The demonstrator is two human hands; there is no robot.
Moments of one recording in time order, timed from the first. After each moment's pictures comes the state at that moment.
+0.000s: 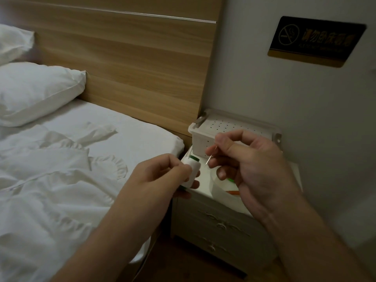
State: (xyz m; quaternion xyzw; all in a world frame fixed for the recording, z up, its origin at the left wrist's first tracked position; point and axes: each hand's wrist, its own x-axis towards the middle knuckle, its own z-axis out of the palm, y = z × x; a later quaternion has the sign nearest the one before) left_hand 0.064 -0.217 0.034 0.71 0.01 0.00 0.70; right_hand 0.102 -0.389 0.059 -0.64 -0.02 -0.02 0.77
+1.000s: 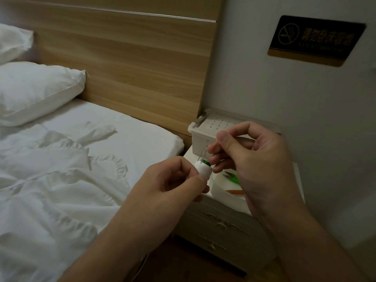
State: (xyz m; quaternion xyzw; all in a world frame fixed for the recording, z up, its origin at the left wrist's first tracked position) left_hand 0.060 -0.222 0.031 0.75 -0.07 -0.01 0.66; right_hand 0.099 -0.386 0.058 -0.70 -0.07 -0.15 0.70
